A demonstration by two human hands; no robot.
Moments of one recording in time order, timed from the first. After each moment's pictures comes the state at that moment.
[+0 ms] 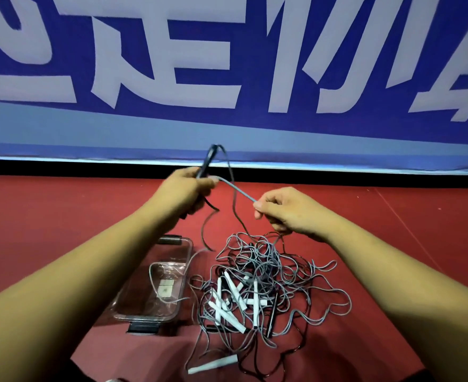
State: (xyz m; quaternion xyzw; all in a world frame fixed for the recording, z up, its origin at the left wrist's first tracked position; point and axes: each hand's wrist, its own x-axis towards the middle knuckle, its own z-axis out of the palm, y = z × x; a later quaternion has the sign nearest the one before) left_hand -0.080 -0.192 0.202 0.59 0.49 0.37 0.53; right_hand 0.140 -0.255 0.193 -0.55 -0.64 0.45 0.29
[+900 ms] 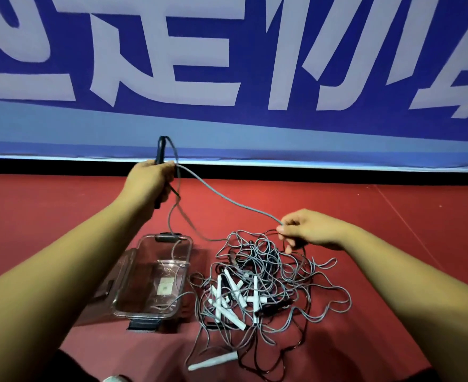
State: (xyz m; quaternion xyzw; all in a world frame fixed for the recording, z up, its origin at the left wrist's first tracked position) left_hand -0.115 -0.170 0.203 0.47 0.56 0.47 0.49; right_hand 0.193 -0.254 0.142 -0.61 -0.61 0.49 0.16
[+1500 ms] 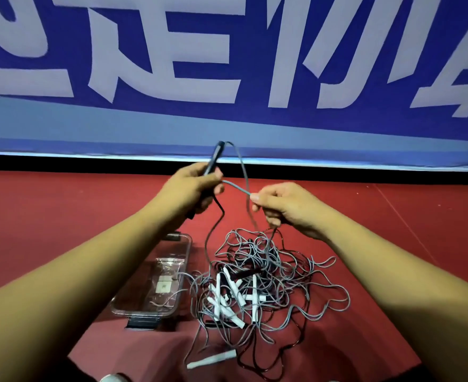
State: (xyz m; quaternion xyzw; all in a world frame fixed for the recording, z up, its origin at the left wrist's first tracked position) left_hand -0.074 -0.199 0.197 0.59 0.39 0.38 0.60; right_hand 0.143 -0.247 0.179 -0.51 -0.60 0.50 0.35
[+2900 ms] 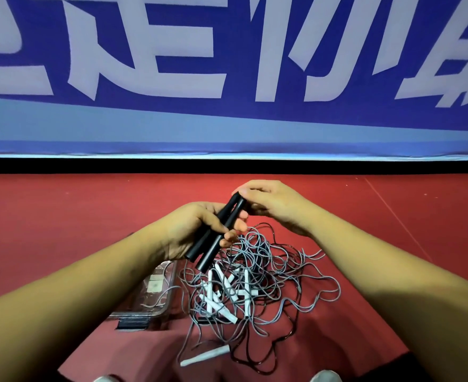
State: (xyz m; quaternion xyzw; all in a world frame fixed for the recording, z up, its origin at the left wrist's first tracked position) left_hand -0.053 -0.224 0.158 0.45 0.22 0.17 0.85; right_hand 0.143 -0.249 0.175 -0.54 -0.55 0.51 0.38
